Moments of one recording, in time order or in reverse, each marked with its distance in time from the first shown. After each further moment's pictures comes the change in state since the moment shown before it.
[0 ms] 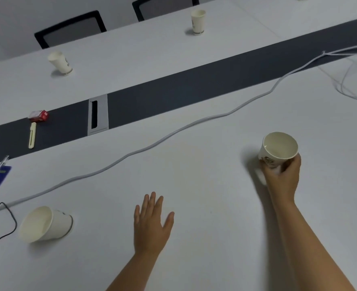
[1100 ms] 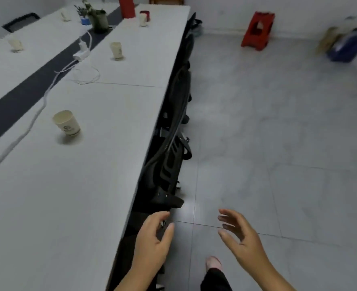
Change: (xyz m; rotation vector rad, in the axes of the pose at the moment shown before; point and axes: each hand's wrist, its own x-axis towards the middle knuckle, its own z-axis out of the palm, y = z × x) left_hand -0.318 -0.001 -0.042 -0.701 -0.658 0.962; right_hand -0.579 -0.032 -0.203 0.085 0.419 0.228
